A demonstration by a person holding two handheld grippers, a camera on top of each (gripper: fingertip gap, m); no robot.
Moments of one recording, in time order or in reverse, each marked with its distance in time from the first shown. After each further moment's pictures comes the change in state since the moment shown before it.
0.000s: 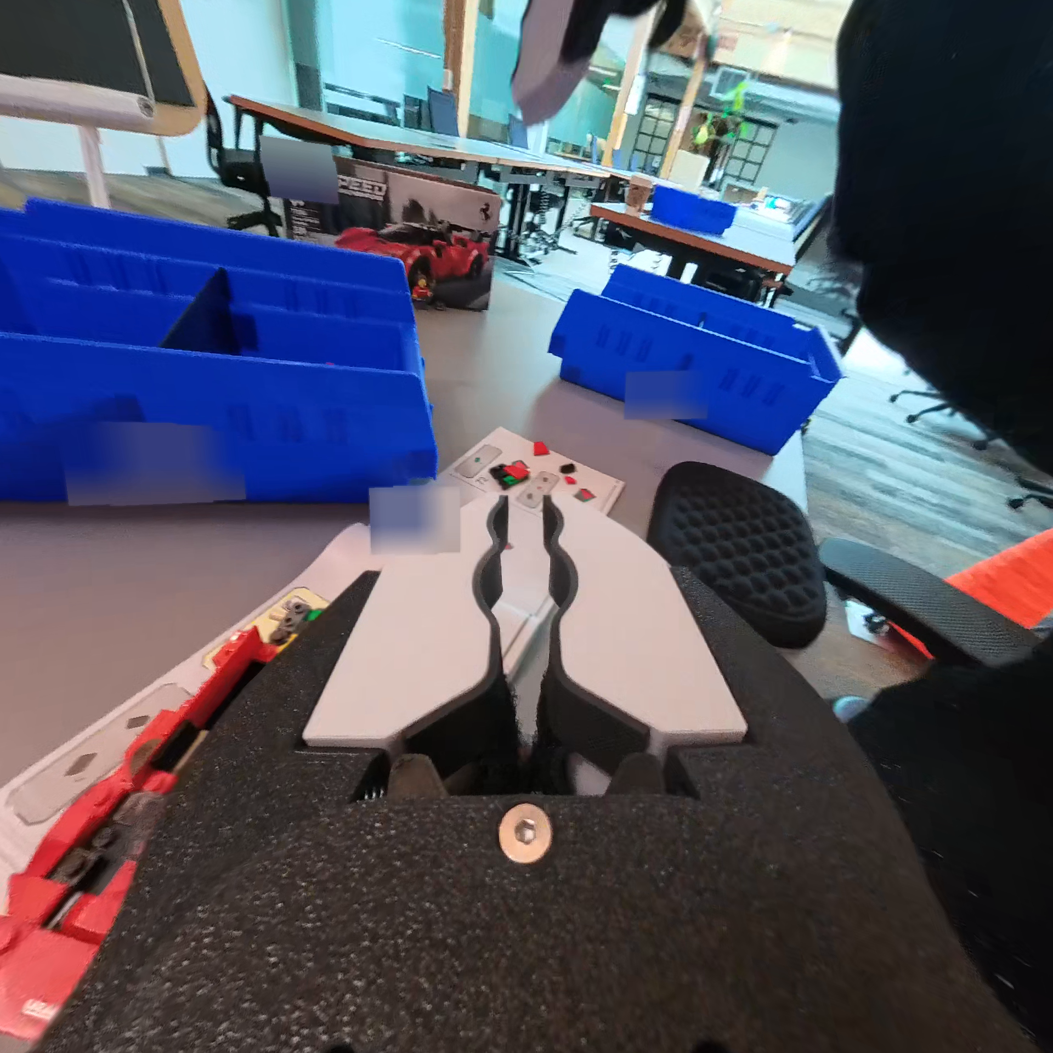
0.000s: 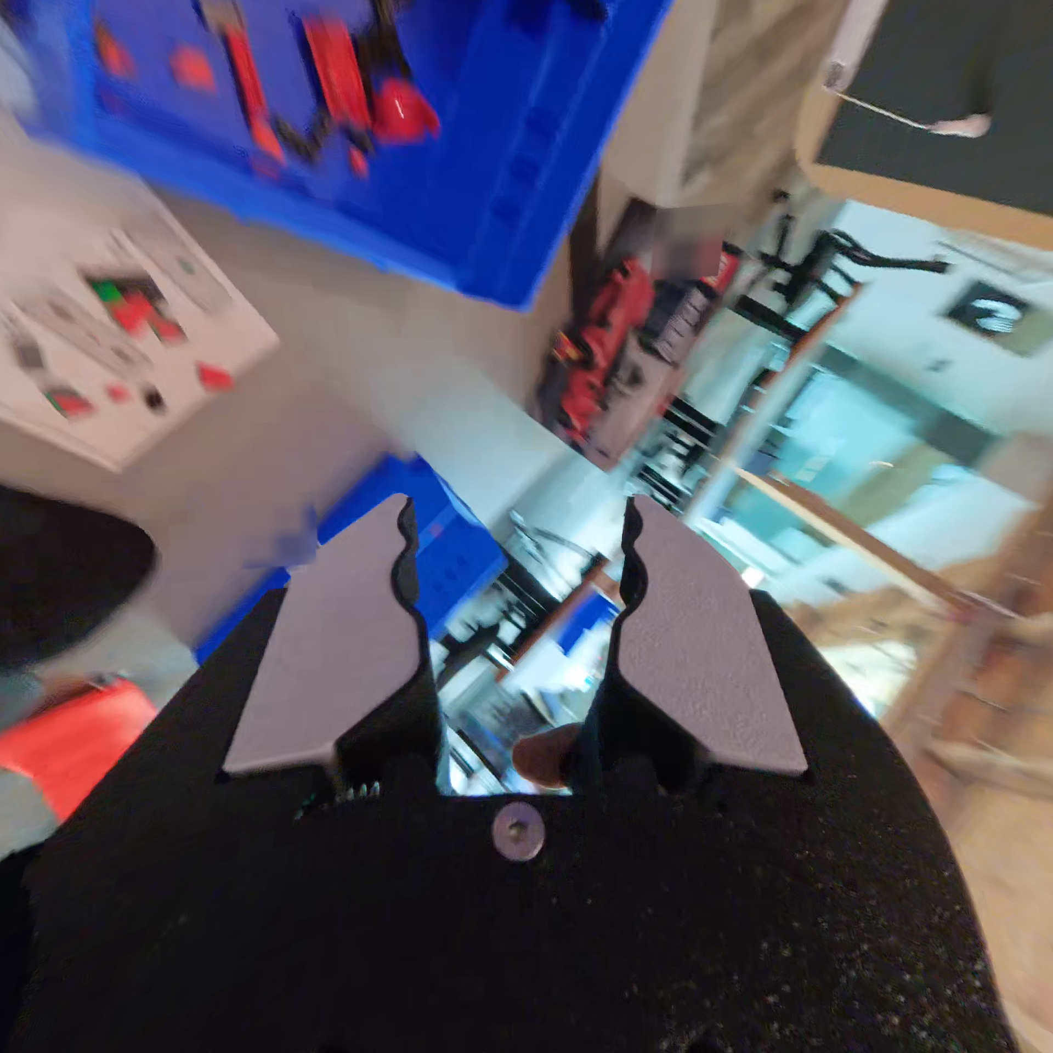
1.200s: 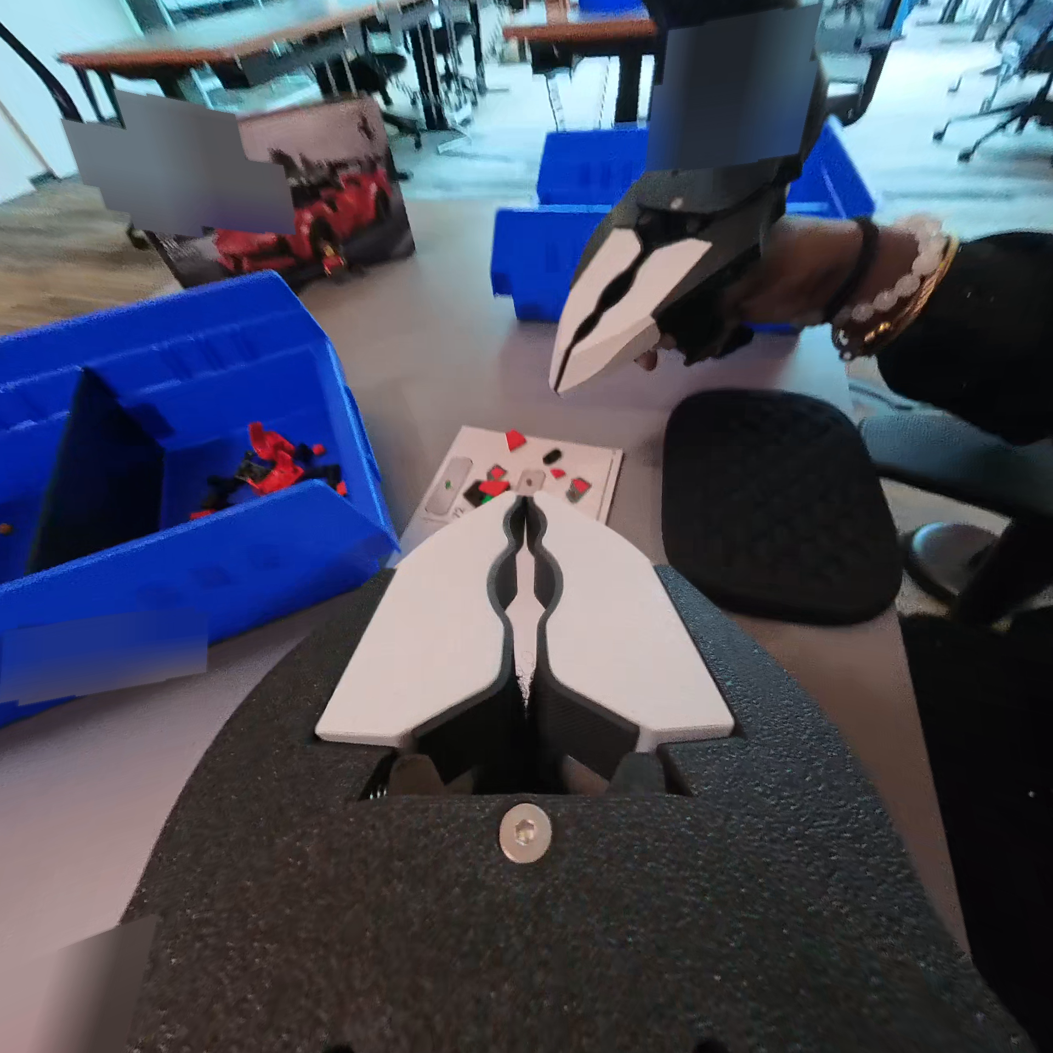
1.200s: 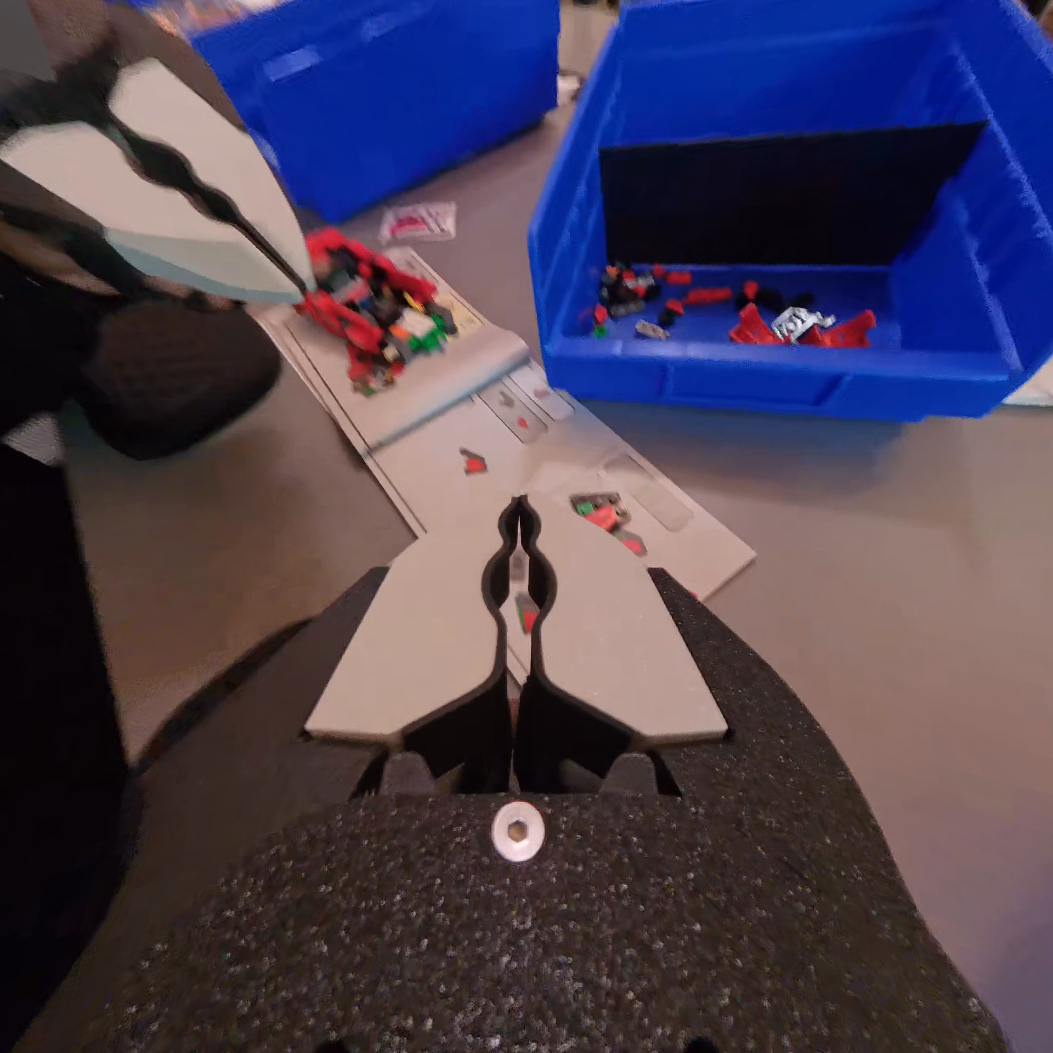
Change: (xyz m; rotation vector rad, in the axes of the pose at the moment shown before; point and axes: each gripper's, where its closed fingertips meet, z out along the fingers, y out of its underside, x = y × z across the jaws) left arm 0.028 -0.004 0.068 -0.225 0.096 0.308; right arm -0.168 0.013 0.047 1.296 -0.787 0.735
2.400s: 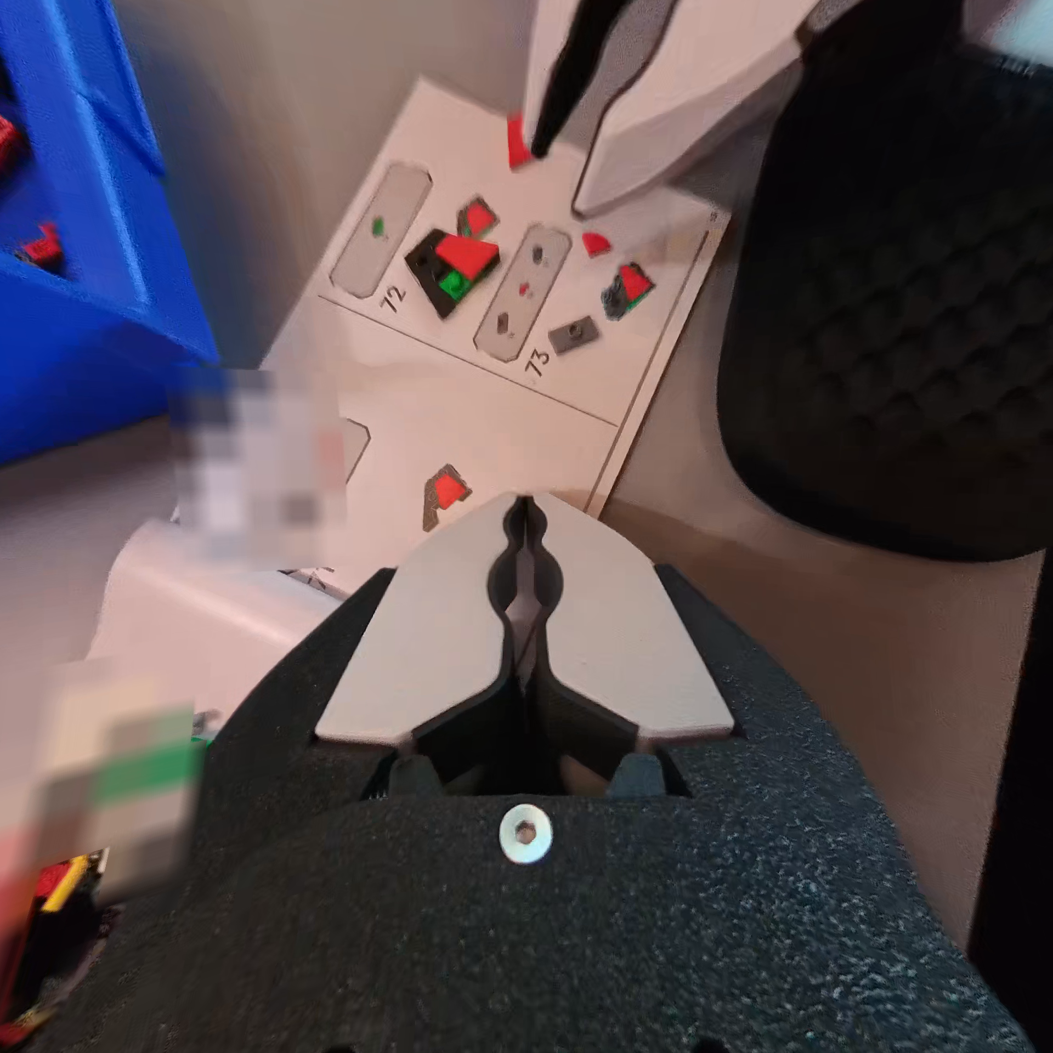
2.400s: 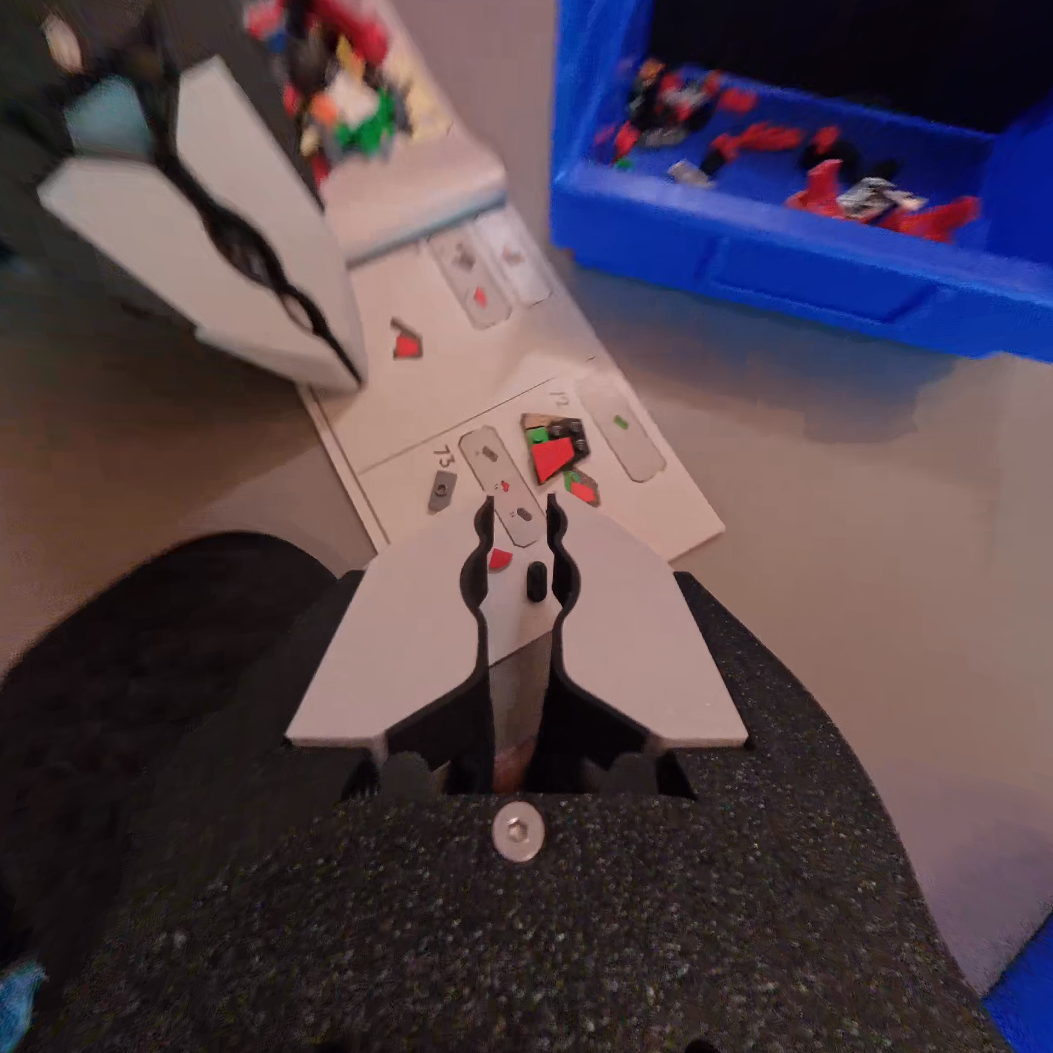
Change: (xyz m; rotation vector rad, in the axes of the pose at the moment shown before) left arm 0.020 0.104 0.053 -0.509 0.005 -0.119; right arm 0.009 0.044 0.019 -0.256 0.042 -0.131
